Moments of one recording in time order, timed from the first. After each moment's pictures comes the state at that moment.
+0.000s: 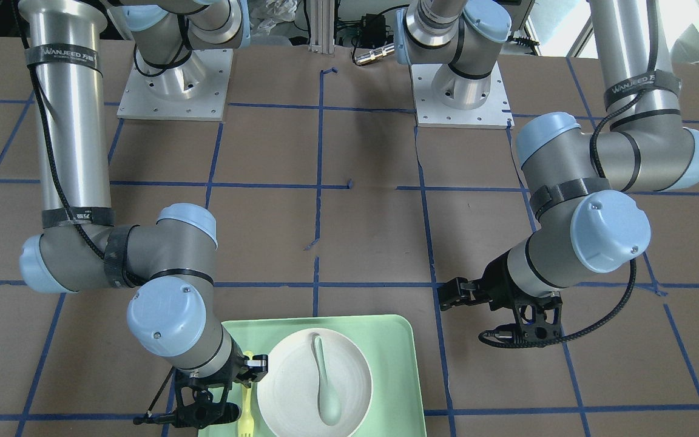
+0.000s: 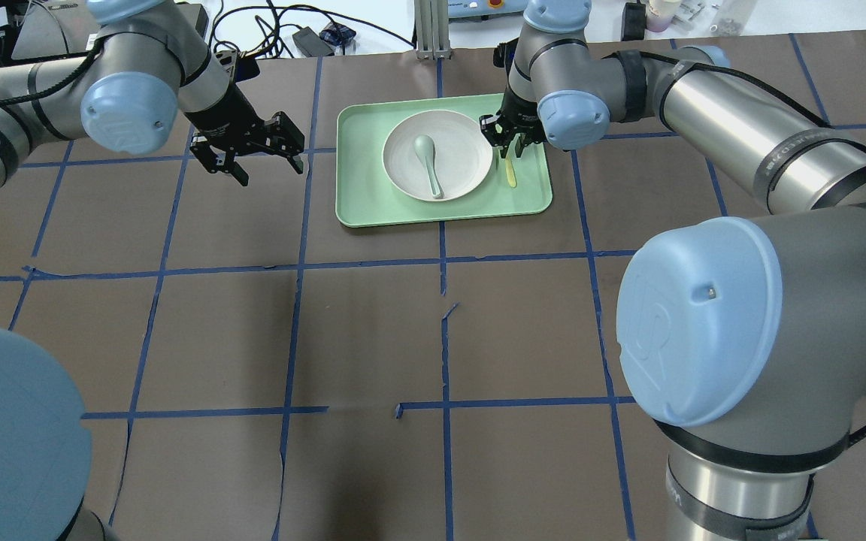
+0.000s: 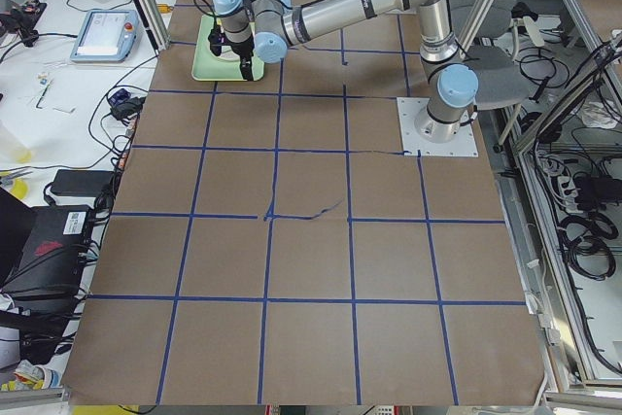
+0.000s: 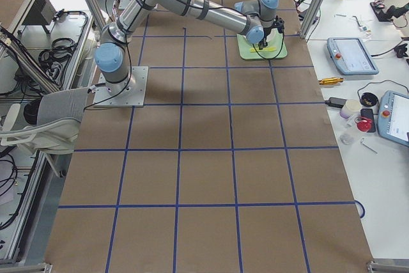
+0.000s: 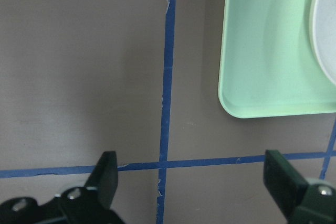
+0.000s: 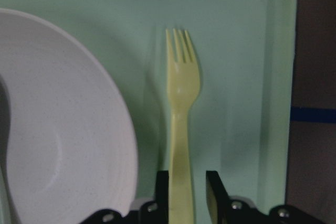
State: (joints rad) left arm -1.48 -2.02 -1.51 -1.26 1.39 0.03; right arm 1.69 -0.82 1.29 -2.15 -1.48 0.05
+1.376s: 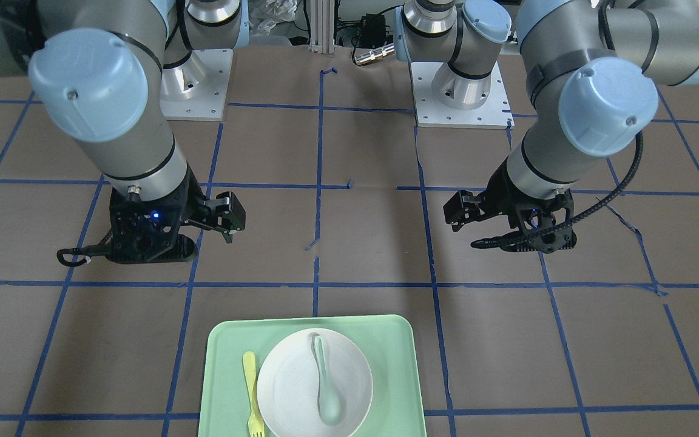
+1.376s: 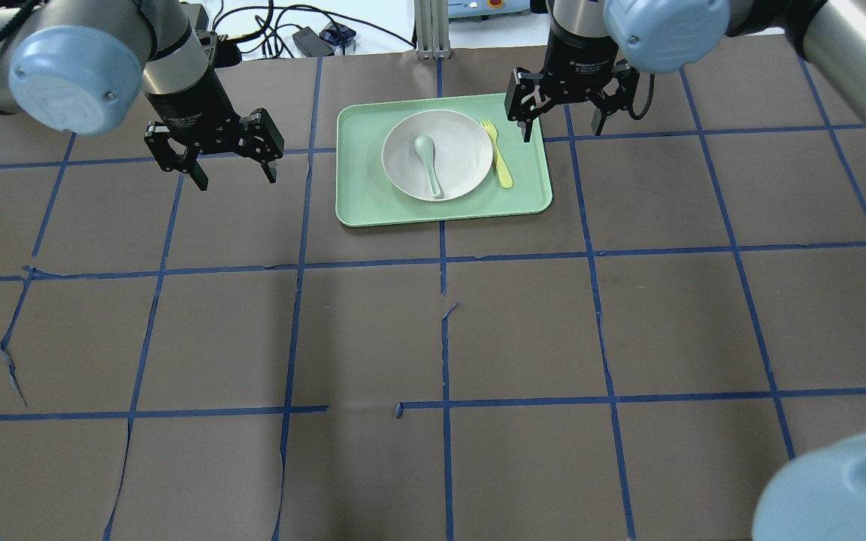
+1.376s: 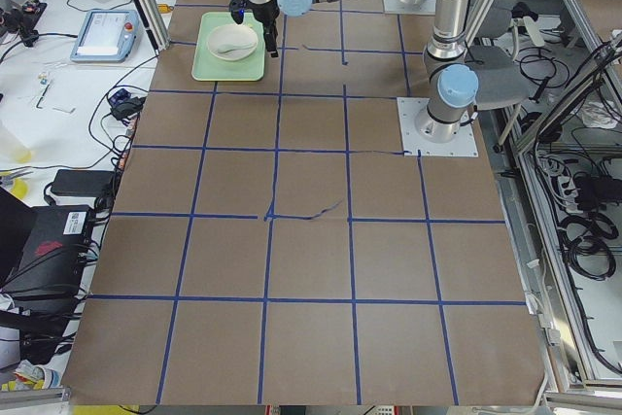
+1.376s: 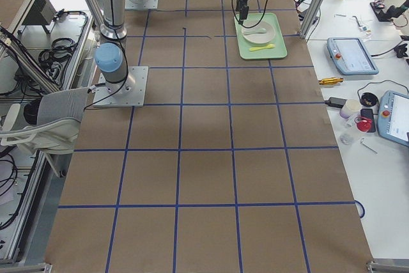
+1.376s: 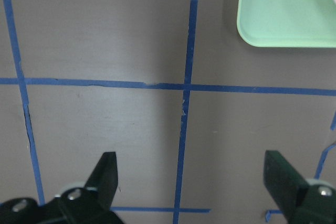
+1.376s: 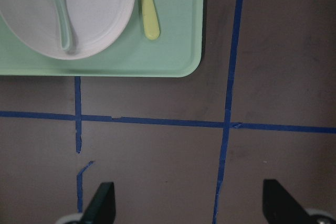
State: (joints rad) left arm -1.54 -1.78 -1.51 -1.57 1.58 -0.05; right arm 1.69 -1.30 1.39 -1.62 -1.55 0.06
